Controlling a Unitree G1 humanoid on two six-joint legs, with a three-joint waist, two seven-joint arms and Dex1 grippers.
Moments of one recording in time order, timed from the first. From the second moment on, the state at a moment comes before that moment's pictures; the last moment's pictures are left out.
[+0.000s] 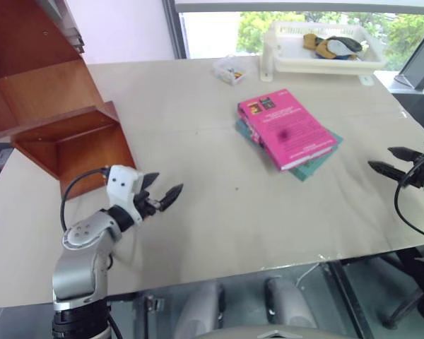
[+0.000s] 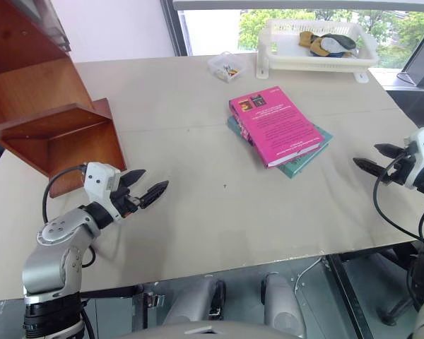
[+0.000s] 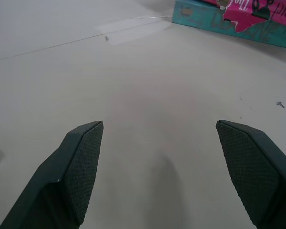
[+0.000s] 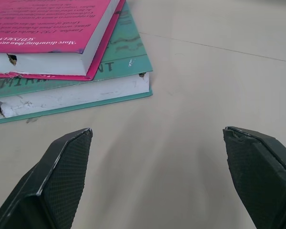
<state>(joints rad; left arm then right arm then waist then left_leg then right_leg) -0.04 0.36 0.35 -0.38 -0.20 0.60 -0.76 -0.66 -0.86 -0.27 1.02 0.27 -0.03 1.22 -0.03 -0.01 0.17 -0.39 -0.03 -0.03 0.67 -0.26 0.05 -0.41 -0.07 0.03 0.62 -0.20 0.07</state>
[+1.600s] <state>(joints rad) 0.16 0.57 0.38 -0.50 -0.59 0.50 -0.80 -1.17 -0.59 -0.21 1.35 0.05 0.16 0.53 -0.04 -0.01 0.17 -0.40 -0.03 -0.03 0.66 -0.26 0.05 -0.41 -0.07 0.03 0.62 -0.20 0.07</state>
